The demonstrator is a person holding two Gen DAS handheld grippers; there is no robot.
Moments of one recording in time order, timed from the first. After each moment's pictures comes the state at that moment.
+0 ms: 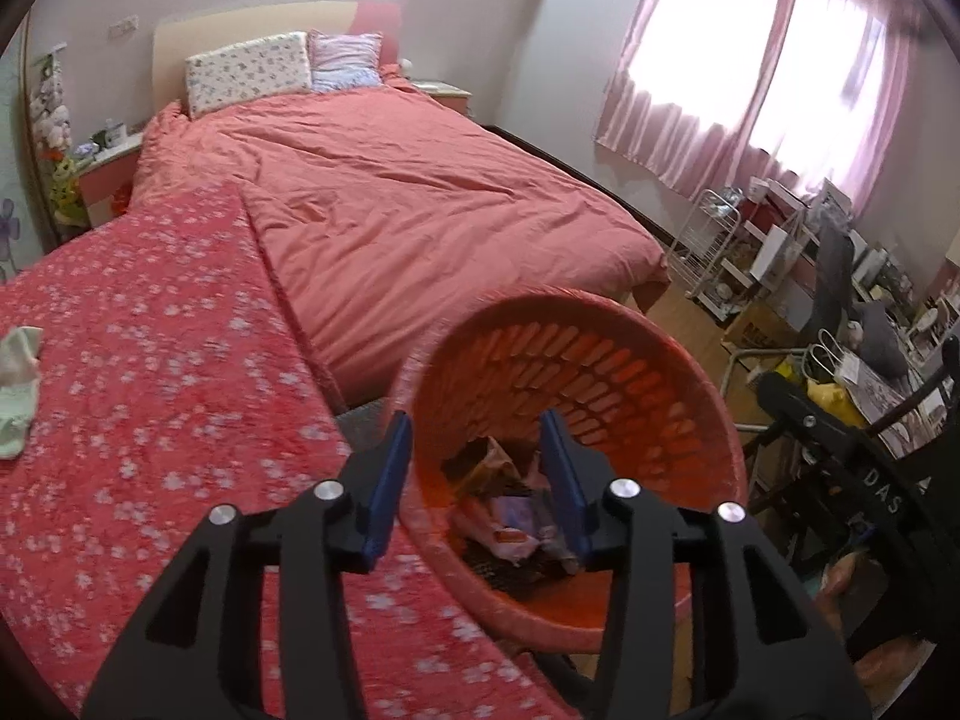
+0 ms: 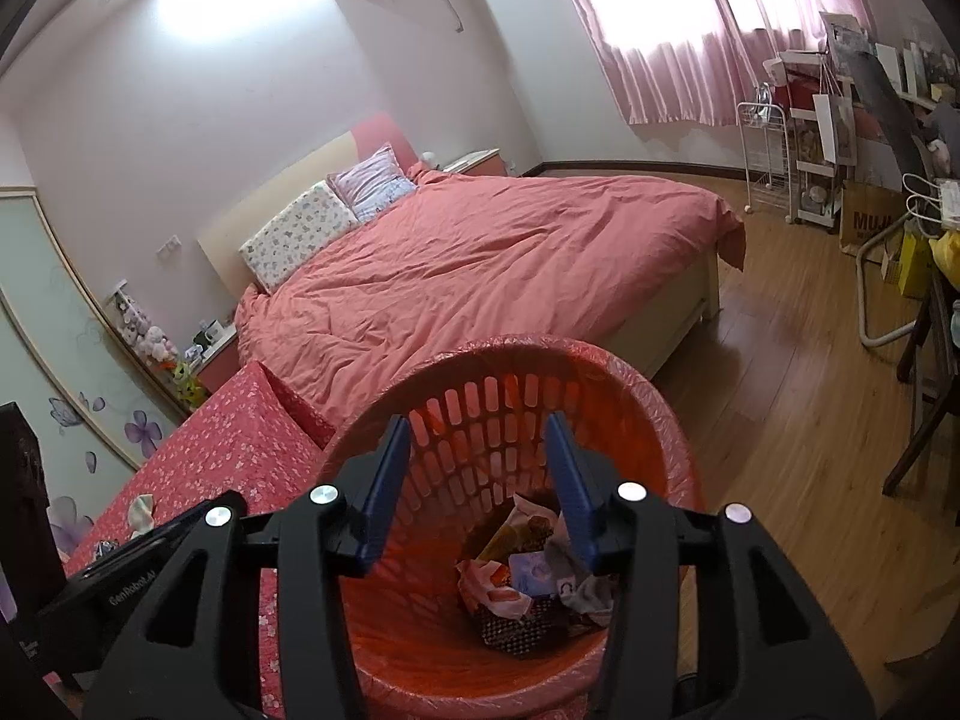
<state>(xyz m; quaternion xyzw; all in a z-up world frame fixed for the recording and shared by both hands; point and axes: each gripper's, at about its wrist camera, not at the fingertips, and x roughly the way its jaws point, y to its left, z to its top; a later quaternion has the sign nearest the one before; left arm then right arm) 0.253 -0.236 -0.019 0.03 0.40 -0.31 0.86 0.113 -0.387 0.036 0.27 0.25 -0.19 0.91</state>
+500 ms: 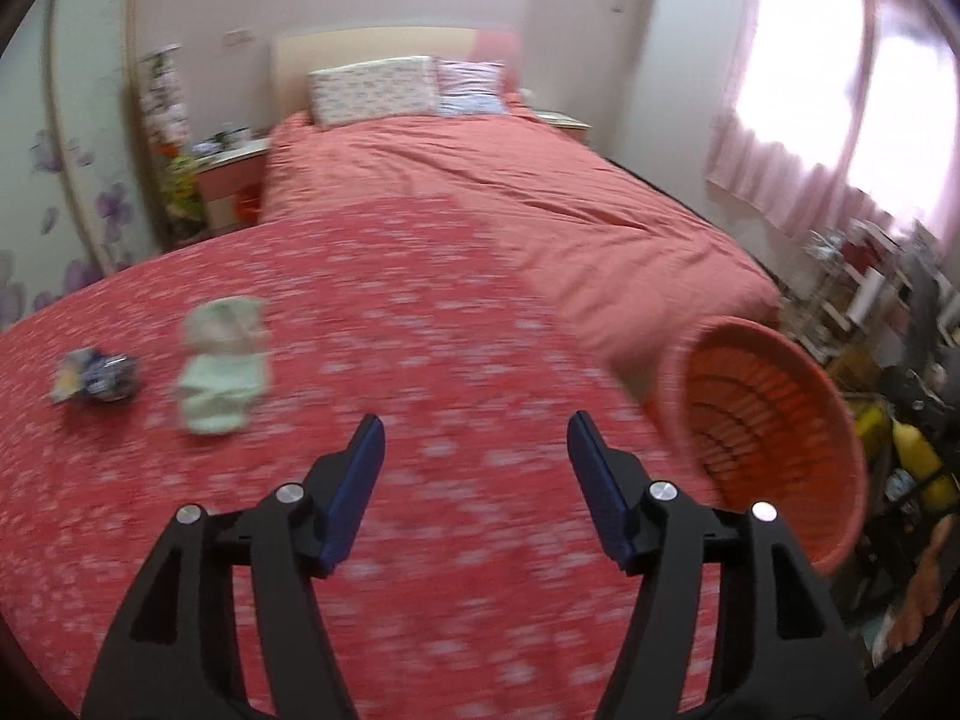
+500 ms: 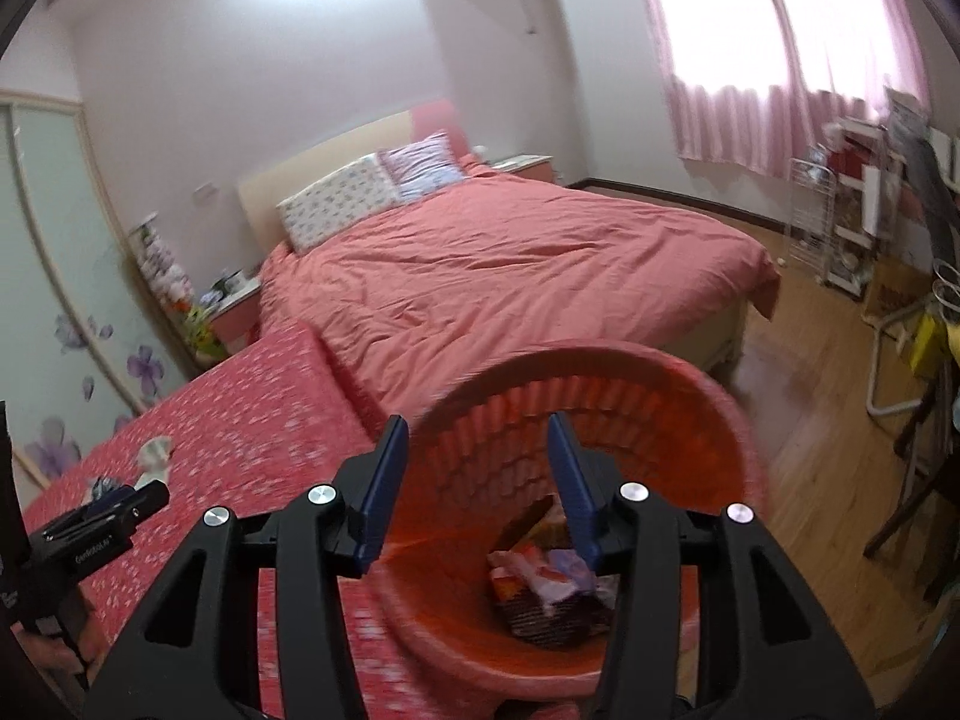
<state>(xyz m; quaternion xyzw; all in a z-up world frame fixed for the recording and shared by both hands) 0.273 -0.077 -0.003 0.03 0.38 -0.17 0.91 0.145 -0.323 0.056 0.19 0.27 -0.15 0.93</state>
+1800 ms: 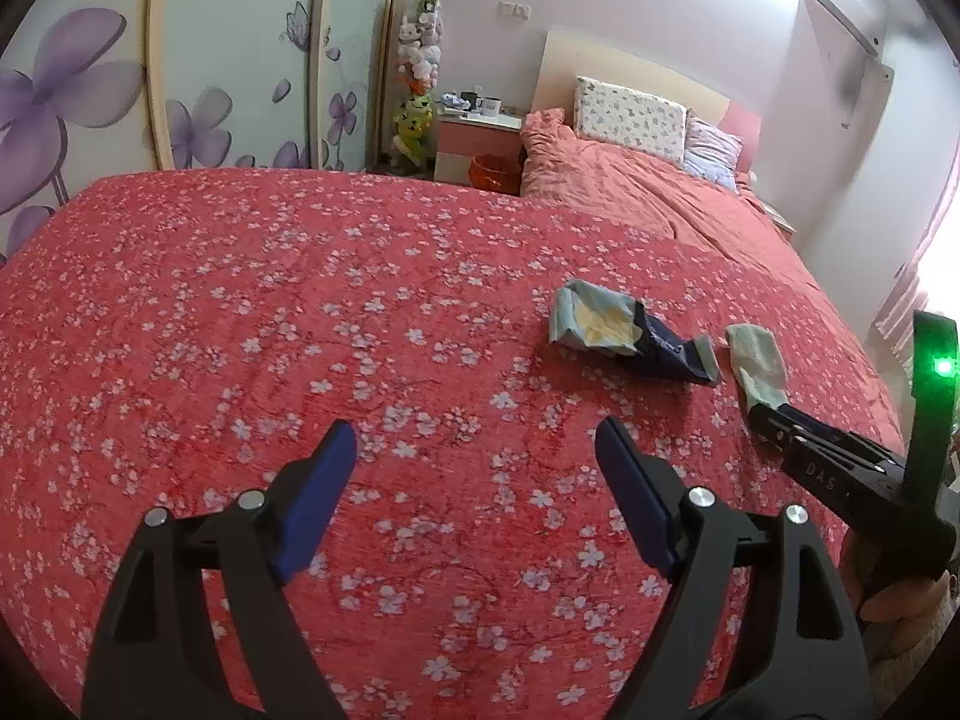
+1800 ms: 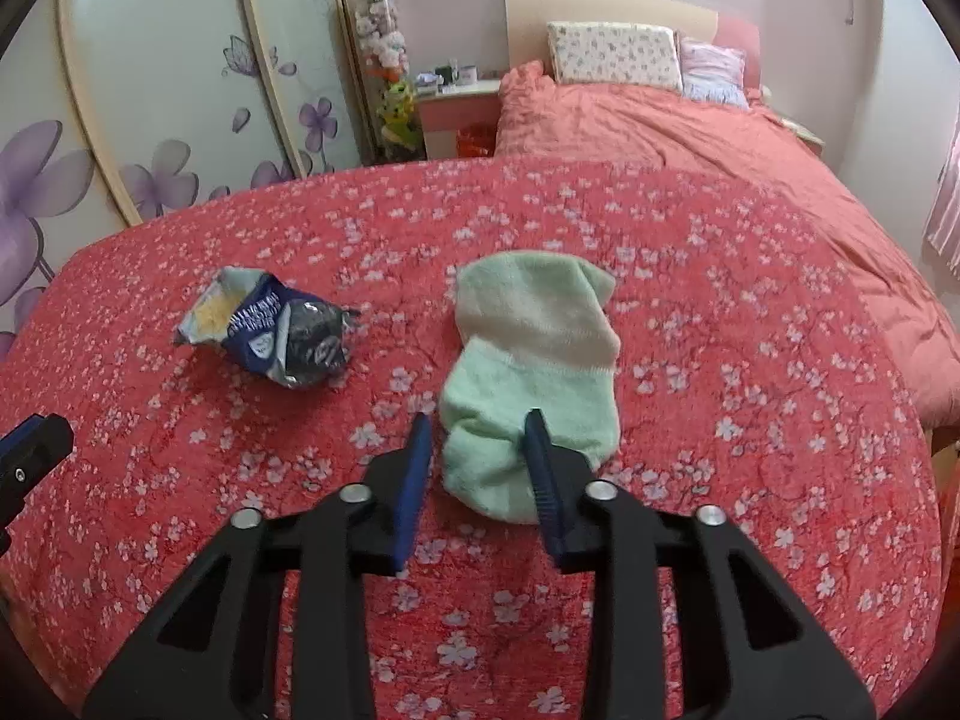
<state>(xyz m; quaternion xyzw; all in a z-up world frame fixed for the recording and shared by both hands) 0.288 0.243 -0.024 -0.10 0.38 0.04 0.92 0.341 -0.001 -0.008 0.01 0.43 0.09 0.90</state>
